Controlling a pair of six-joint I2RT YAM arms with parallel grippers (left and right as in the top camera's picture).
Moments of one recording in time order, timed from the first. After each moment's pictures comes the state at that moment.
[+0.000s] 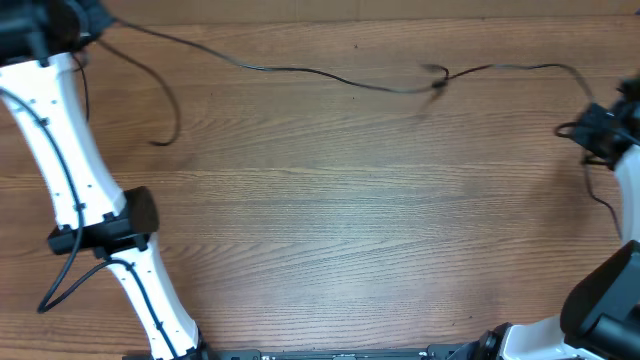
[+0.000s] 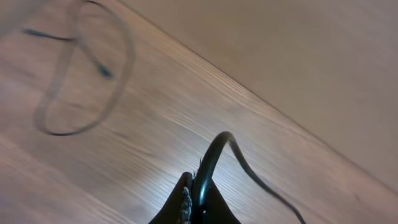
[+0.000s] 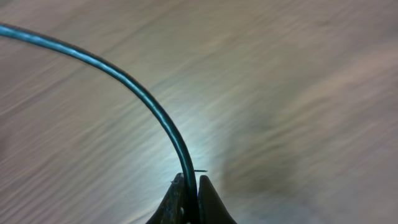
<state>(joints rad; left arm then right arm) 0.26 2.34 3.11 -1.58 -0.03 -0.41 -0.50 1.68 1.32 -0.59 0.01 0.16</state>
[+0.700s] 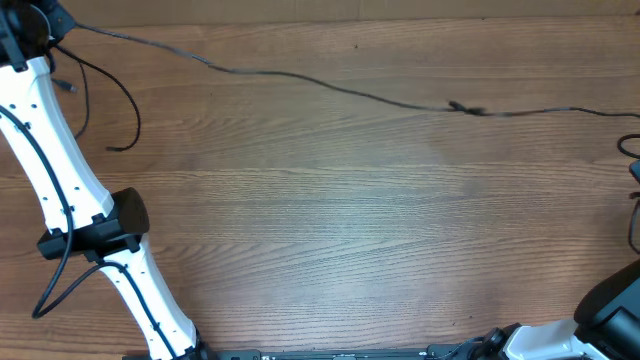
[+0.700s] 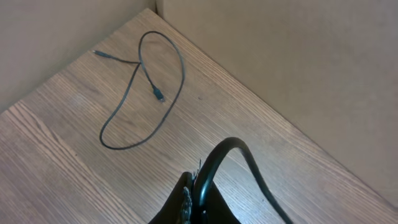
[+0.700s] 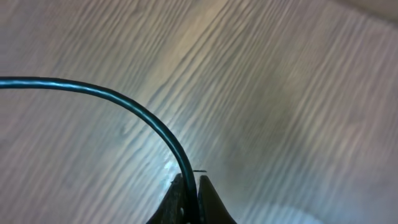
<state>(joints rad) 0.32 2.34 3.11 -1.54 -0.15 -0.41 -0.74 1.71 1.32 -0.64 0.10 0.32</state>
